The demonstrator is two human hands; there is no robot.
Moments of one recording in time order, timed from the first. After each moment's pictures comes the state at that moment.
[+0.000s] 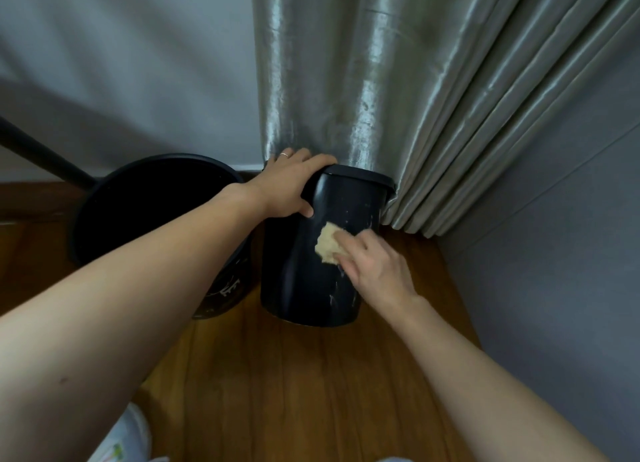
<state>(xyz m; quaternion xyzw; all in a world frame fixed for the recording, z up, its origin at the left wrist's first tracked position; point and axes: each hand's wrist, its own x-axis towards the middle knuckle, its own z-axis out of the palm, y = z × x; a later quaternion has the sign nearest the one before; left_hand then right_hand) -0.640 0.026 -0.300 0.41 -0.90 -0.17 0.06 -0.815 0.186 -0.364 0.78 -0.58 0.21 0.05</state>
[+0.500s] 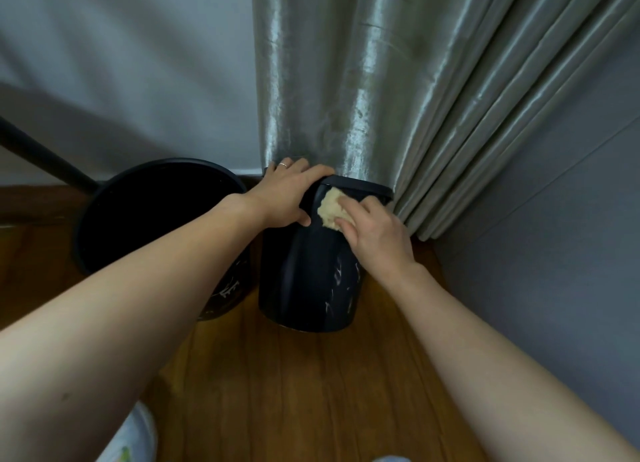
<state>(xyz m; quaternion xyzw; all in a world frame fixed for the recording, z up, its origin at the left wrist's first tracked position) -0.637 0.038 -0.299 0.40 -0.90 -0.14 0.05 -0.813 0.151 -0.324 0.74 -0.64 0.23 0.06</state>
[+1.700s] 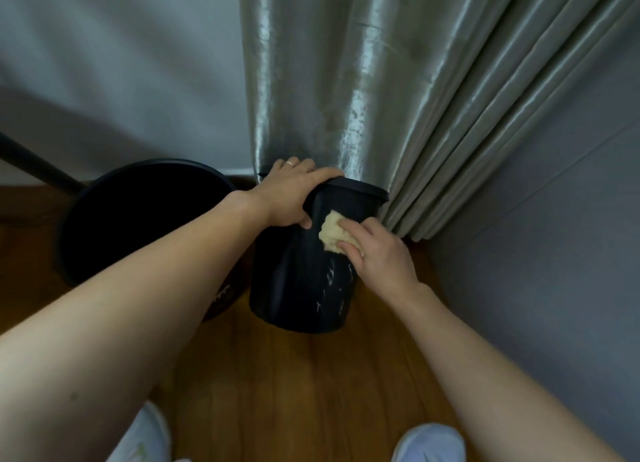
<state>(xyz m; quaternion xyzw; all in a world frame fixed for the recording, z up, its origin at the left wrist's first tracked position) -0.657 0.036 -0.291 0.37 -0.92 -0.12 0.03 -0.836 0.171 -0.342 0.75 -0.62 0.21 0.00</state>
